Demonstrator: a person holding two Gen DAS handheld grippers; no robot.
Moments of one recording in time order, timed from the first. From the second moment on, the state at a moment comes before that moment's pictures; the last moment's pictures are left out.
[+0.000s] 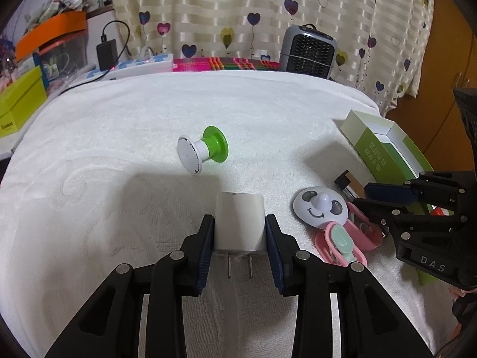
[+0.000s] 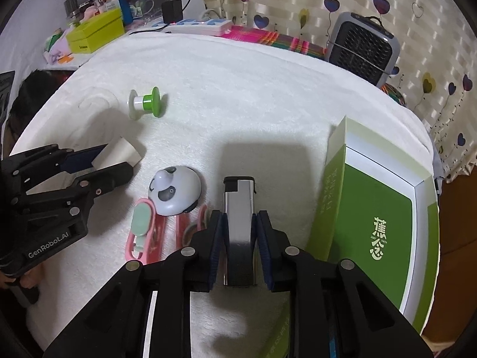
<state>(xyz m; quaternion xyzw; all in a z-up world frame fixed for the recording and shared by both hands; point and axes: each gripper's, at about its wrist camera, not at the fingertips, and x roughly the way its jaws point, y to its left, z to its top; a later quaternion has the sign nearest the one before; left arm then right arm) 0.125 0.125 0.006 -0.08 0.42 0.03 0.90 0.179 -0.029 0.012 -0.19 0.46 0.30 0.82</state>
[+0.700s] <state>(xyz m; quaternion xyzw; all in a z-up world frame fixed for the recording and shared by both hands) 0.080 0.109 0.021 -0.08 0.39 0.01 0.92 0.116 -0.068 0.026 -0.14 0.43 0.31 0.83</state>
